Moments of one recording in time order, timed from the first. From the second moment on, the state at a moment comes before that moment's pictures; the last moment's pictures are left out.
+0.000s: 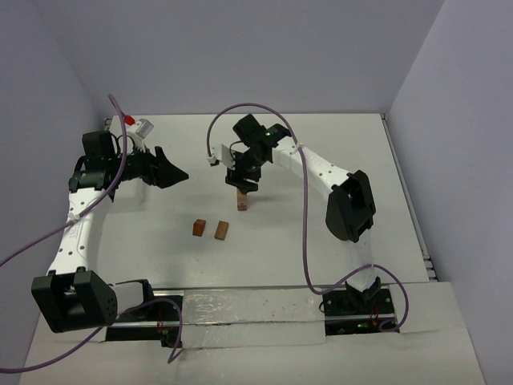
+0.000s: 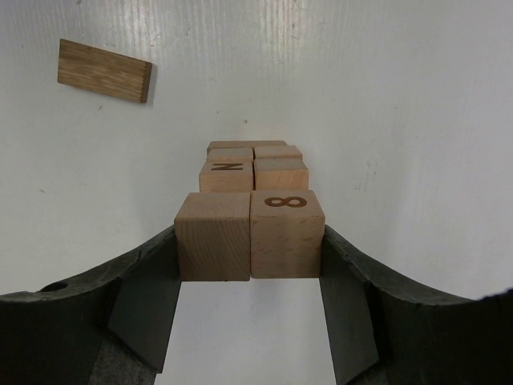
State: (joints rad) left arm 0.08 1.22 1.12 -0.56 0.97 0.04; right arm 0.68 2.05 1.91 -1.00 -0.37 -0.82
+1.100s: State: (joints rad) left arm 0.09 1.26 1.13 -0.56 0.97 0.04; right arm 0.68 2.08 1.93 -1.00 -0.37 -0.82
